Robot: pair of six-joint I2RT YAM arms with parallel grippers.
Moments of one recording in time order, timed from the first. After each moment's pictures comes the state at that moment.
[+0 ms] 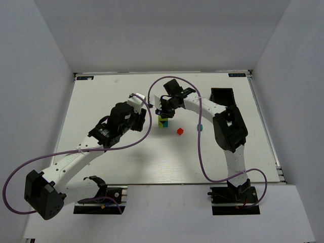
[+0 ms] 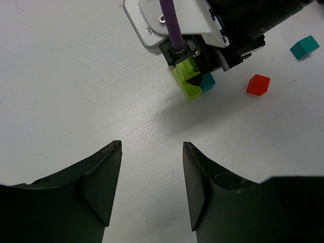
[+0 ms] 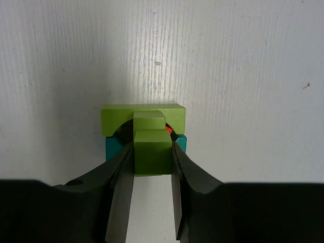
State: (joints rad) left arm -0.64 1.10 0.89 -0.29 -0.17 -0.04; right arm 0.64 2.09 1.69 -0.61 -0.44 -0.97
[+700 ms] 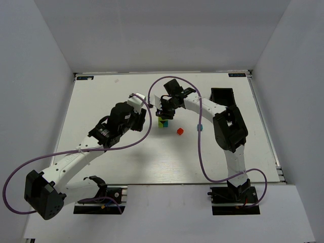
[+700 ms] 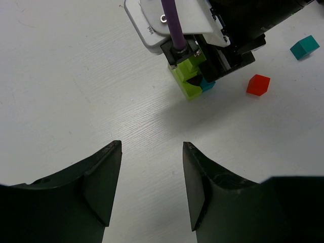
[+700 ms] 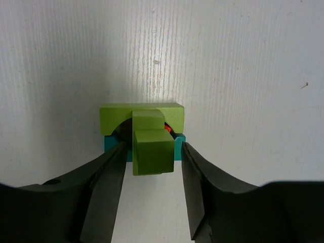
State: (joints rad) left arm -0.64 1.10 0.89 -0.29 -0.17 -0.04; right arm 0.64 2.09 1.69 -0.61 -0.44 -0.97
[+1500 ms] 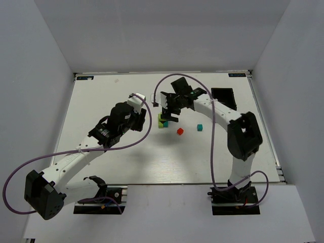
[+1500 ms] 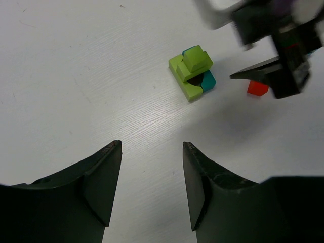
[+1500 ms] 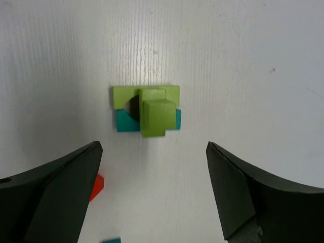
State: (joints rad) left arm -0.64 1.10 0.89 -0.29 -0.18 -0.04; right arm 0.63 1.92 1.57 -0.59 -0.43 -0.97
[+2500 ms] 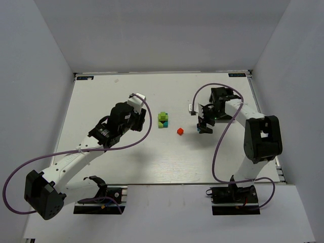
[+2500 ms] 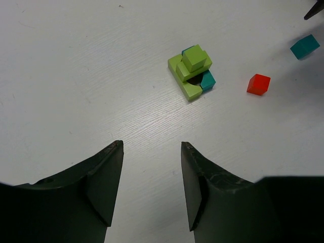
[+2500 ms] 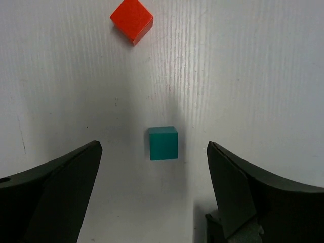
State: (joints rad) left arm -0.64 1.10 0.89 -0.29 -0.17 -0.04; right arm 0.21 1.72 1.19 -0.76 -0.65 -1.33
